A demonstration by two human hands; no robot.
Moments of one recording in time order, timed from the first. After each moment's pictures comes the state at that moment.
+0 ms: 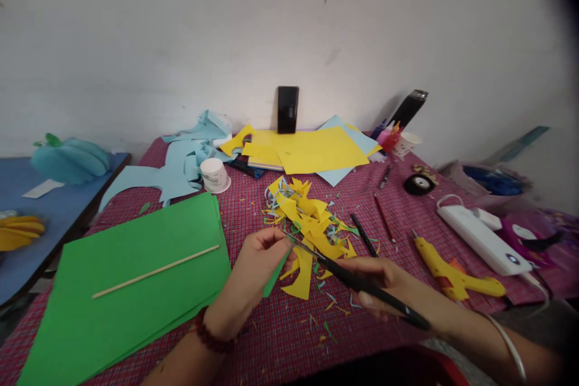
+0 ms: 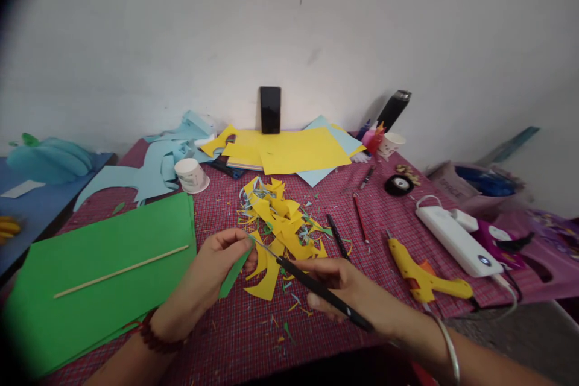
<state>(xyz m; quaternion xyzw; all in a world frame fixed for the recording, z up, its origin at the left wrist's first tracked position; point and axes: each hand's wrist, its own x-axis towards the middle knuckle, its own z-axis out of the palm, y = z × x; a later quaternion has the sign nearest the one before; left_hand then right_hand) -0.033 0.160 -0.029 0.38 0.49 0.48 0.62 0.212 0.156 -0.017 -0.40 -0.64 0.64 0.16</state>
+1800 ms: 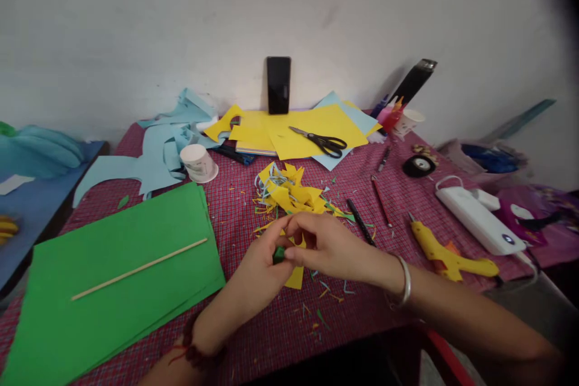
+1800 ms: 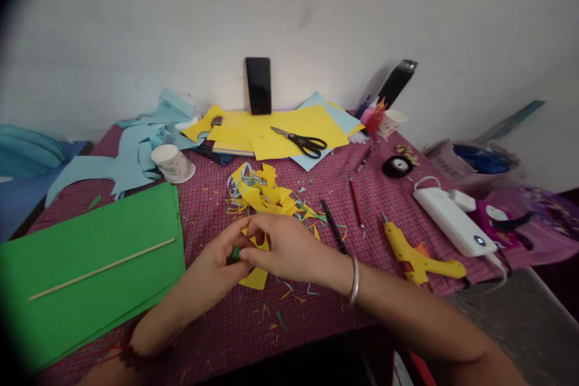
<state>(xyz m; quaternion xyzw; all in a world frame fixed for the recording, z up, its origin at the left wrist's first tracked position) -0.025 0.152 -0.029 0.52 0.48 0.38 0.60 0.136 0.197 -0.007 -0.38 -0.82 0.39 0.18</state>
